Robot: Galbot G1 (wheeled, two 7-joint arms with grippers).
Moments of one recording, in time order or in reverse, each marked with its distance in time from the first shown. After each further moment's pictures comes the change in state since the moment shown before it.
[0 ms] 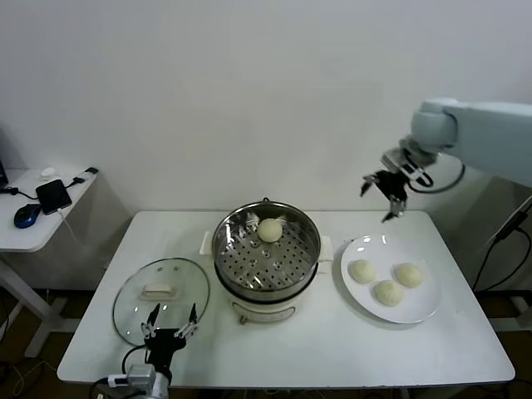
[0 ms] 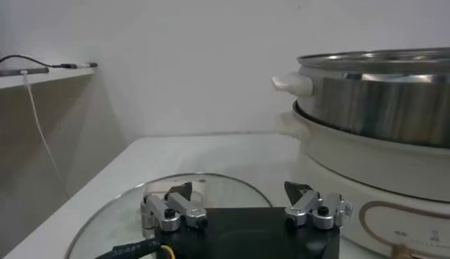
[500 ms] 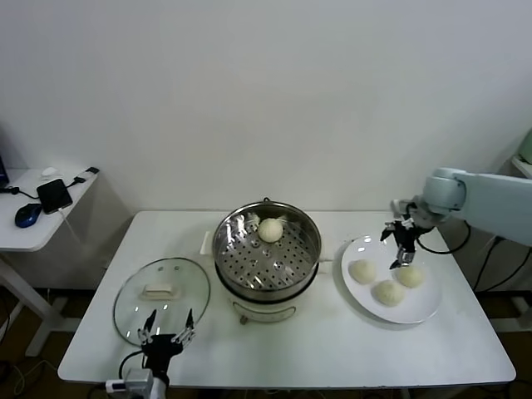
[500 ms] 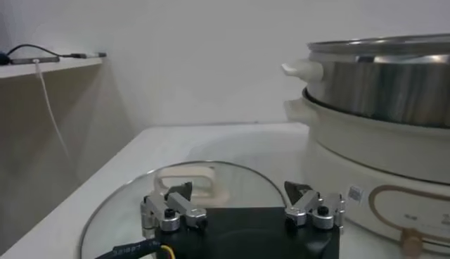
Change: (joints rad) left arm 0.016 -0.008 -0.018 0.014 0.002 -0.002 -0.005; right arm -0.358 -0.013 0.209 -0.118 0.007 -0.204 0.081
